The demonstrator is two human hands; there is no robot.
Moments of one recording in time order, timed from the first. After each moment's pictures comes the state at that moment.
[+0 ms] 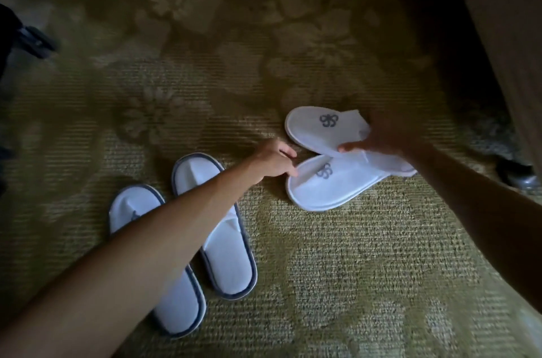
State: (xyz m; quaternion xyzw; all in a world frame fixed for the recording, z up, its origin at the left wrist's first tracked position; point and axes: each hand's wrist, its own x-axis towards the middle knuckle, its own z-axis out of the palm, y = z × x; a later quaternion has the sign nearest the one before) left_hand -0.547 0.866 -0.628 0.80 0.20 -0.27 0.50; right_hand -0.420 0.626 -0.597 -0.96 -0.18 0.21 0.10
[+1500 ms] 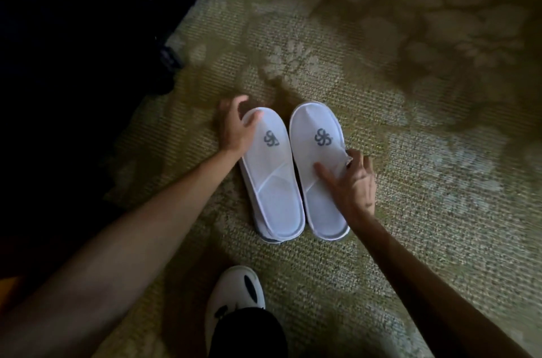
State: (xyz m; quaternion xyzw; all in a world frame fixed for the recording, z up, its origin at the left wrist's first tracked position) left_hand -0.765 1.053 -0.629 0.78 0.46 0.16 0.39; right_hand -0.685 0.796 -0.617 -0.91 -0.16 0.18 0.34
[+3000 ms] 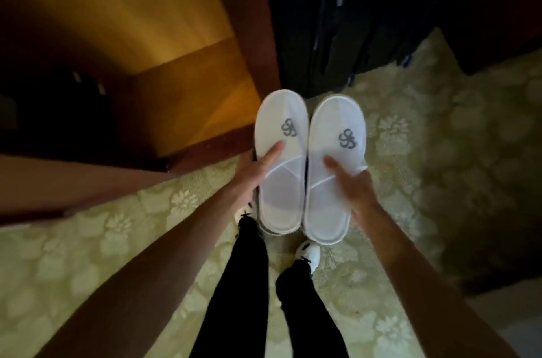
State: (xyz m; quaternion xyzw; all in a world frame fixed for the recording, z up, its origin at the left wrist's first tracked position) left_hand -1.046 0.836 0.000 0.24 0.71 0.31 0.59; right_hand -0.839 0.810 -0.009 -0.71 -0.21 0.60 0.30
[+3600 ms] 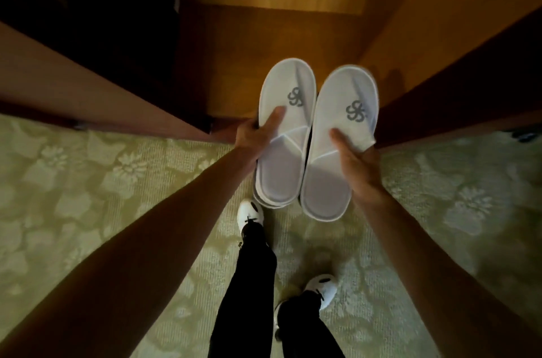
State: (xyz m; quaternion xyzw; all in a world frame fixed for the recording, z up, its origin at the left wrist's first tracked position) left_hand -1.310 0.879 -0.126 0.11 0.77 0.41 0.48; right_hand -1.120 0.924 -0.115 -0.70 -0.36 0.55 0.25
